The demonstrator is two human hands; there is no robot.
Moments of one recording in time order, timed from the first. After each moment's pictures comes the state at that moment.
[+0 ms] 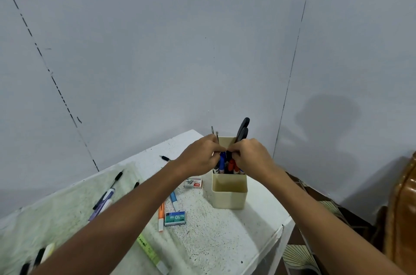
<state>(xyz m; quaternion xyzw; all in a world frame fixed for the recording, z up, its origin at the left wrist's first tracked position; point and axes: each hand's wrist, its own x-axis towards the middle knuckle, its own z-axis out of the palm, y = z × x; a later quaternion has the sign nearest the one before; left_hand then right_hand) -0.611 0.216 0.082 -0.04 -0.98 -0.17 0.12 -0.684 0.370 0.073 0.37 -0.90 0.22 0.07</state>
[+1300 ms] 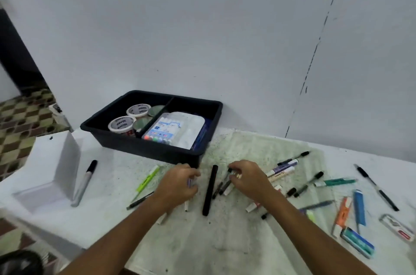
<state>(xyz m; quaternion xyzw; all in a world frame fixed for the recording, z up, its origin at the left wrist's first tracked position) -0.166 0.102 -0.032 0.50 -0.82 -0.13 0.23 -0.399 0.113 -0.019 0.73 -0.62 0.21 -0.18</state>
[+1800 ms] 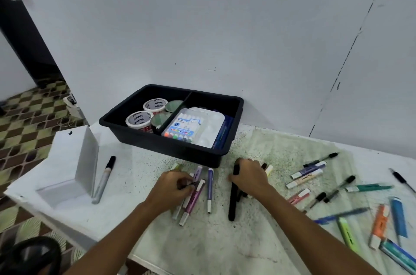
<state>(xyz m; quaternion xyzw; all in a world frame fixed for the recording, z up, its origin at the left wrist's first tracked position) -0.091 0.091 -0.062 0.54 -0.77 -0.20 0.27 -0.334 0.076 -0.036 0.68 -0.71 0.10 -0.17</state>
